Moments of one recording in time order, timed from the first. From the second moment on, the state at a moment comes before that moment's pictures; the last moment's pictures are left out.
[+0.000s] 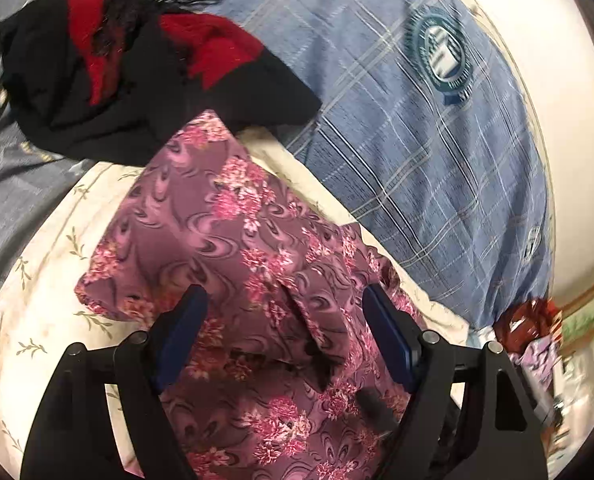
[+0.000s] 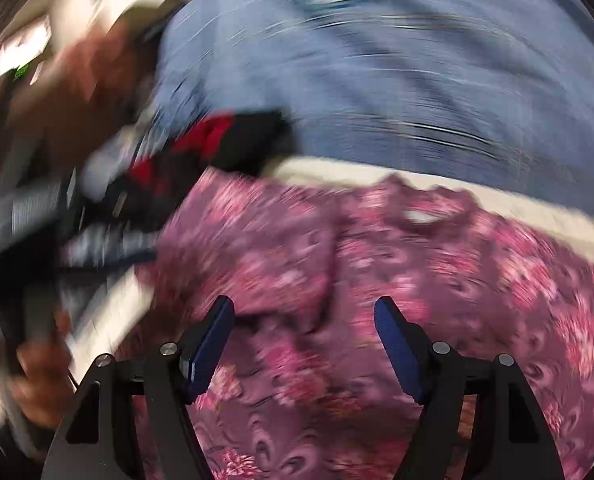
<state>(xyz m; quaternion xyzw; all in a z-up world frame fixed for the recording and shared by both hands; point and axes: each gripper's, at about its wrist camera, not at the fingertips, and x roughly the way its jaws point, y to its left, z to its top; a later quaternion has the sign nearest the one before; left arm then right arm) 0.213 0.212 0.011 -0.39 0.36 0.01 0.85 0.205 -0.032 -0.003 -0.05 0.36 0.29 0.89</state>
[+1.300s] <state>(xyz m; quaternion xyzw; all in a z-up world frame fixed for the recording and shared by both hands) 0.234 0.159 -0.016 -0.33 0.42 -0.05 0.84 0.236 -0.278 -0.031 0.36 0.33 0.14 0.86</state>
